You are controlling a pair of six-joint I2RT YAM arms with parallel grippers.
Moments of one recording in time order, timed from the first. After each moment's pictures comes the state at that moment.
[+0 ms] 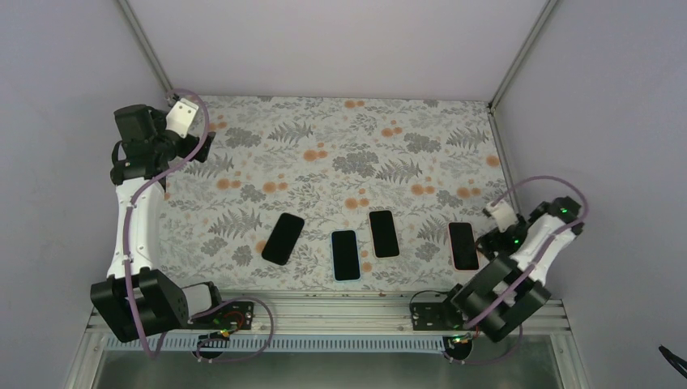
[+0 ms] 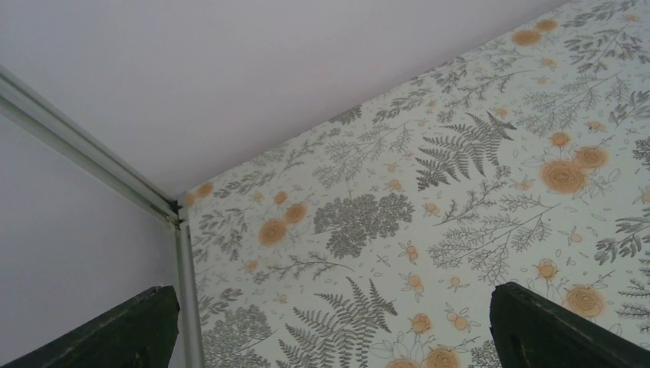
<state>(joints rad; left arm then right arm) 0.27 1.22 1.17 -0.47 0.41 0.53 -0.87 1.23 0.92 -1.16 -0.43 -1.38</state>
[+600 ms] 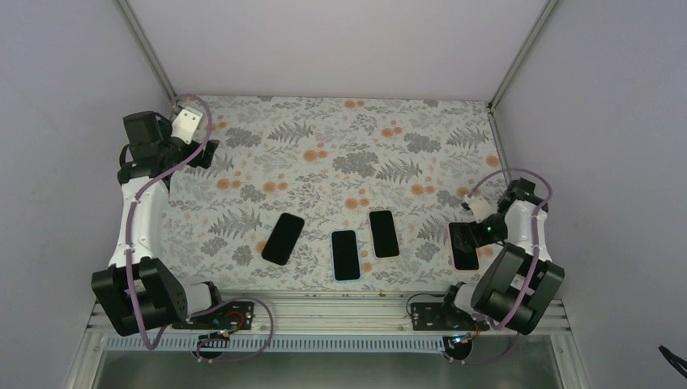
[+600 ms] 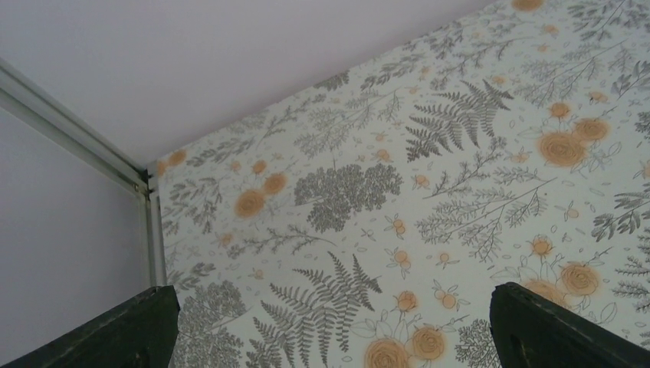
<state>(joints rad) 0.27 1.25 1.11 -0.43 0.41 0.52 -0.53 1.29 0.82 -1.05 -0.20 -0.89</state>
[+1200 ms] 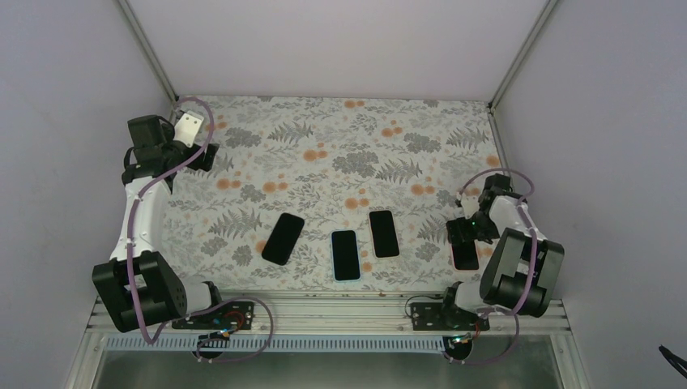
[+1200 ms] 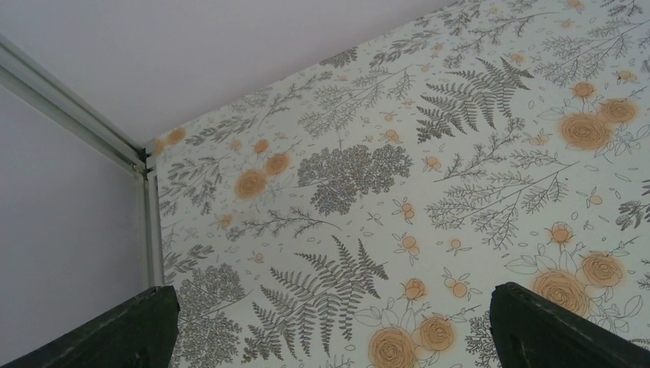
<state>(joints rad) 0.27 1.28 1.06 -0.39 0.38 0.52 -0.34 1.39 0.77 -0.83 -0.03 -0.52</state>
